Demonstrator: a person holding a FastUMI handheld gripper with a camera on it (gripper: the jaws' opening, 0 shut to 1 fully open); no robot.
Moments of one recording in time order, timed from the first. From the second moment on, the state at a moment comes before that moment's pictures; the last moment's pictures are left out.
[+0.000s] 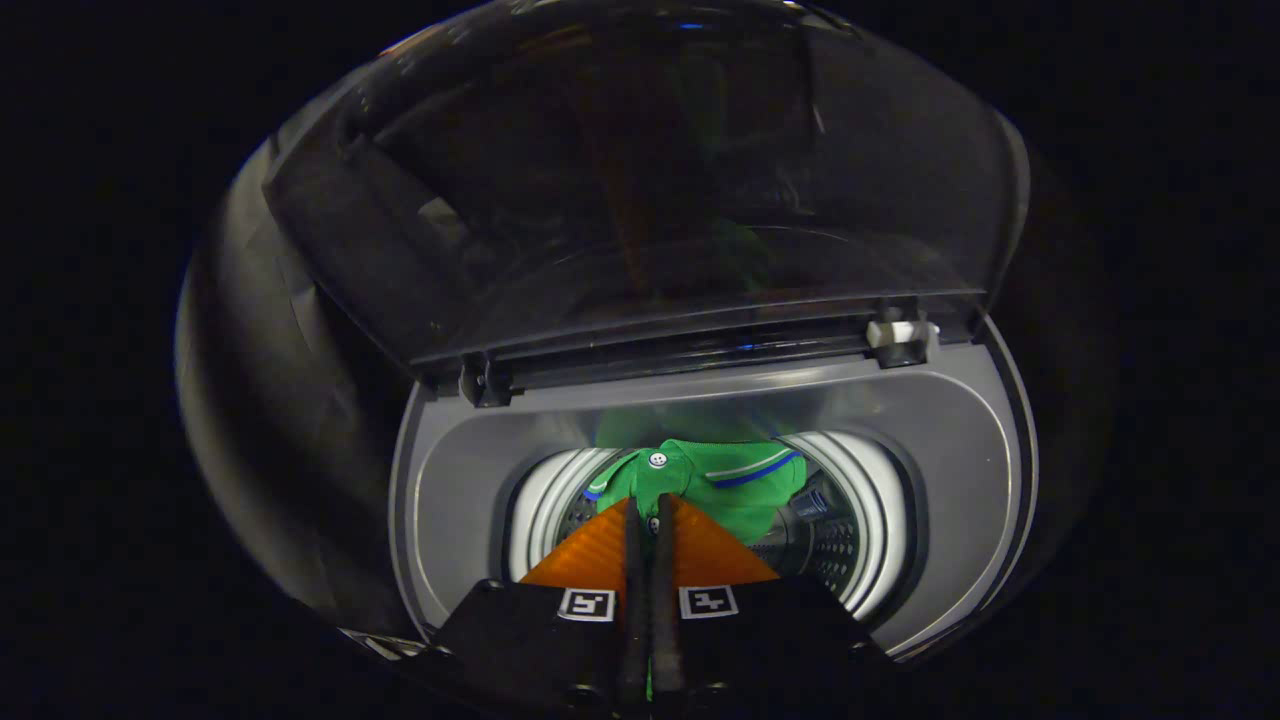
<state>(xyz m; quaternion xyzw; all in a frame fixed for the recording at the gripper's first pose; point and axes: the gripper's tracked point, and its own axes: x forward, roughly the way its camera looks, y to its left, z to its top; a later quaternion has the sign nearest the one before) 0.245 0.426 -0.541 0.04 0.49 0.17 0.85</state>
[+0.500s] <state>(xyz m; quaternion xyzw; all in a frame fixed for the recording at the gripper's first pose) 0.241 0.417 -0.544 0.02 0.50 0.14 0.86</state>
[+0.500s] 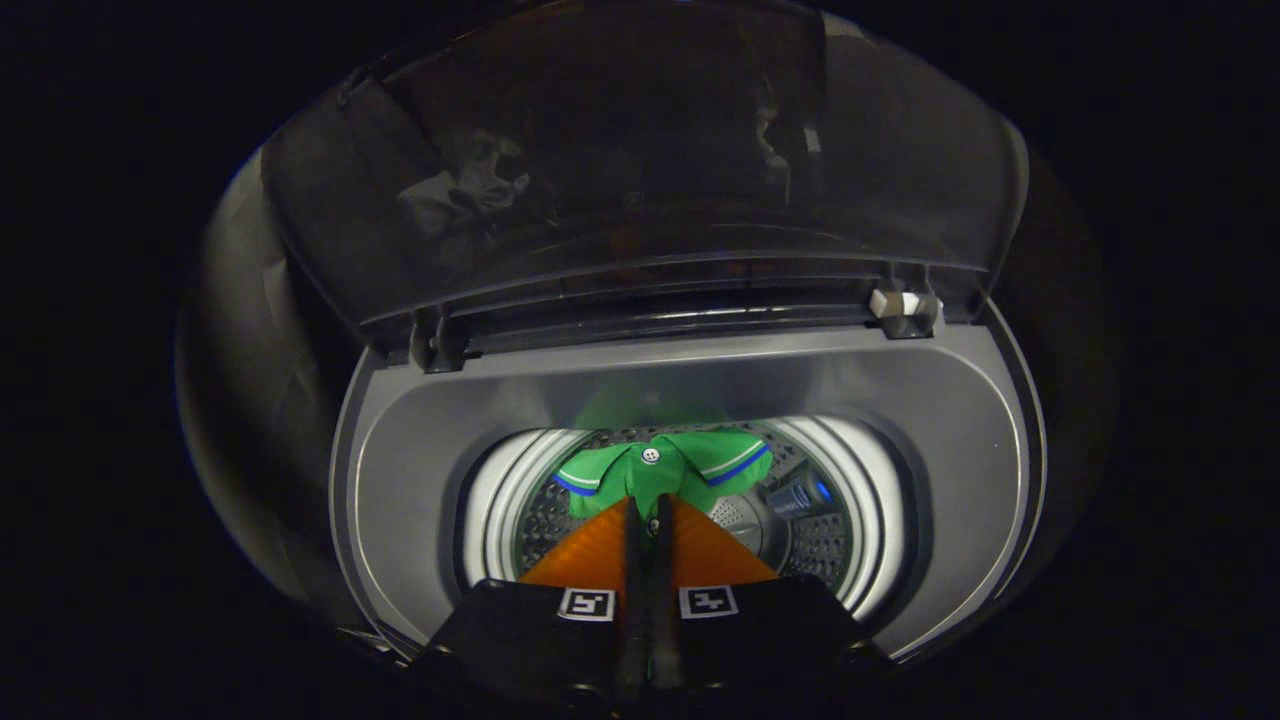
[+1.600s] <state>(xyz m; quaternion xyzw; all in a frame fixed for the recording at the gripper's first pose) 0.227 0.390 -0.500 0.00 0.47 0.12 0.87</state>
